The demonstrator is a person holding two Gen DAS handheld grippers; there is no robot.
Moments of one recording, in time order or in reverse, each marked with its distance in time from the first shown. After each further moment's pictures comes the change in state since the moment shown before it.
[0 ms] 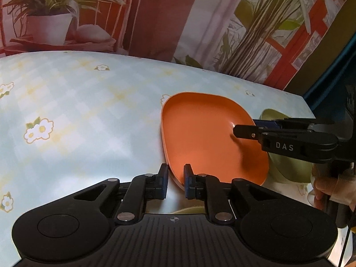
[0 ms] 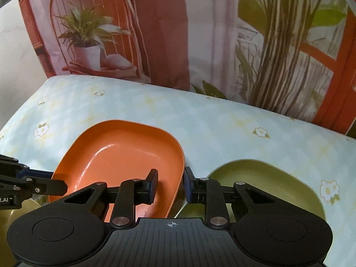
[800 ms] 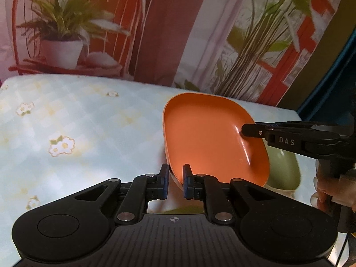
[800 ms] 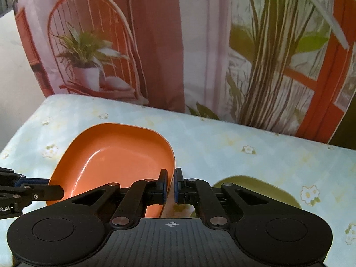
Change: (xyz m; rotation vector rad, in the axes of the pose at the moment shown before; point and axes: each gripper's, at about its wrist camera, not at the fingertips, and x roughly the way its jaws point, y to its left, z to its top) left arm -0.057 -0.007 0.002 0.017 -0.102 0.017; right arm -0.047 0.017 0.022 0.025 -0.065 -0.048
